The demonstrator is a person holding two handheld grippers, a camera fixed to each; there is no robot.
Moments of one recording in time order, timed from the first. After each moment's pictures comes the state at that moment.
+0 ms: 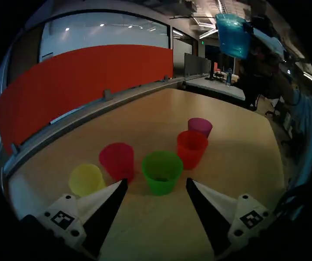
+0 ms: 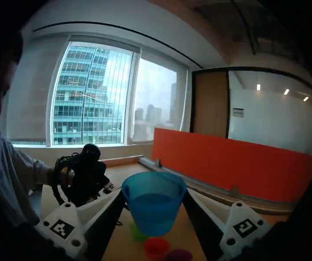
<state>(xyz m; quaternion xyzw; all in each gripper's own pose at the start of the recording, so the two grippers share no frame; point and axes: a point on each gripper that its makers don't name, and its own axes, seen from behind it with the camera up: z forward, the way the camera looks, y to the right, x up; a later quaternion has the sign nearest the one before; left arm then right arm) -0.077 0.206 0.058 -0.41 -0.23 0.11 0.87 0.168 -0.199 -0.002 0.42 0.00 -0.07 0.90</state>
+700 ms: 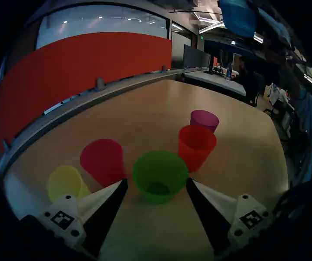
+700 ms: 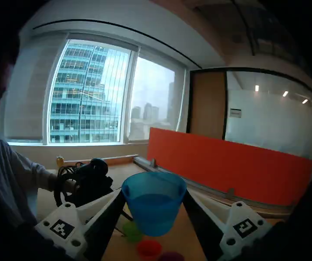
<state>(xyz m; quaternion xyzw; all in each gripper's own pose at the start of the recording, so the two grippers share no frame) -0.113 0.246 0.079 -0.42 -0.26 0.11 0.86 0.176 -0.193 0.015 0.41 0.00 -0.08 0.91</state>
